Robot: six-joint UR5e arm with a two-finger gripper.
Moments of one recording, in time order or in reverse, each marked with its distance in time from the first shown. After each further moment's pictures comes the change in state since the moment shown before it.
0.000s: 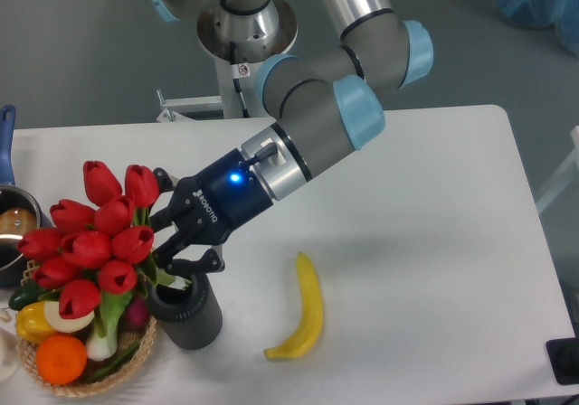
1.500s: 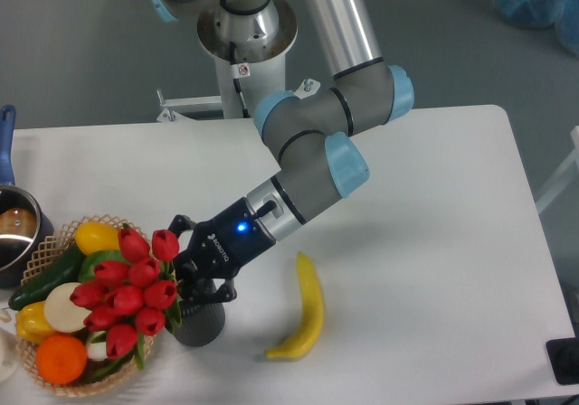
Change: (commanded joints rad) arm 0.008 -0.075 -0.152 0.005 0.138 0.133
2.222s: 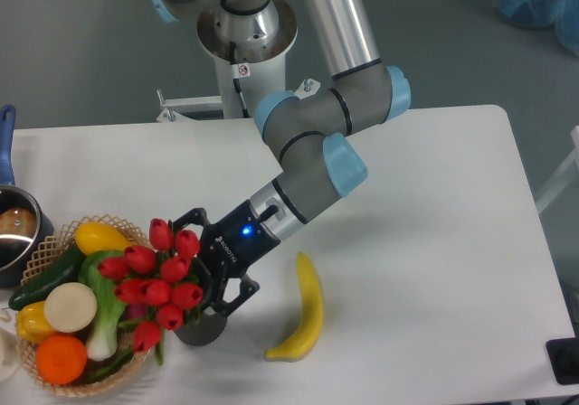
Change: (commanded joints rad) arm 0.057 0.069 -0.095 -0.003 0.080 -0.005
